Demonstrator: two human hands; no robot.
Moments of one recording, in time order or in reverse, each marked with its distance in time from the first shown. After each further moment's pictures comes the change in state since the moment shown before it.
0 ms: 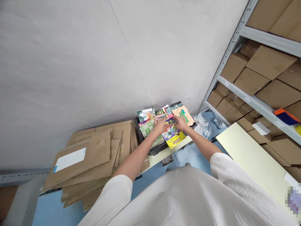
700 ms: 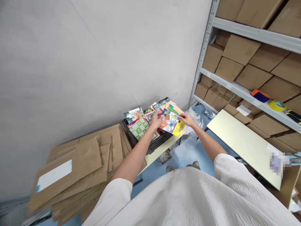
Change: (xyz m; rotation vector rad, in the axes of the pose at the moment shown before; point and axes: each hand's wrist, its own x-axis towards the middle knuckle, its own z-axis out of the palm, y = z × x) left_hand 0.007 0.058 0.008 -0.522 0.147 -0.104; right_hand -0.100 0.045 -0.065 0.363 0.160 0.212
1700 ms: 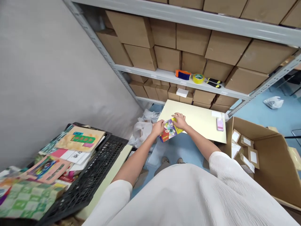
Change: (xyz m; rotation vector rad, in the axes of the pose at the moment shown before) left_hand -0.122 0.219 0.413 0.460 -0.722 0.386; right_hand -0.257 0.215 -0.286 -0.432 0.381 0.392
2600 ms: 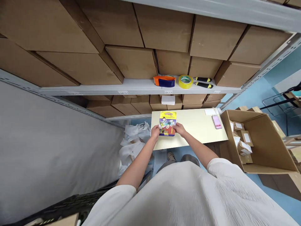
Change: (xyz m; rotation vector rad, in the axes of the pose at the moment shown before) left_hand 0.231 -0.046 0.071 -0.765 -0.065 -0.385; right_hand 0.102 0.068 0.064 1.169 0.184 0.774
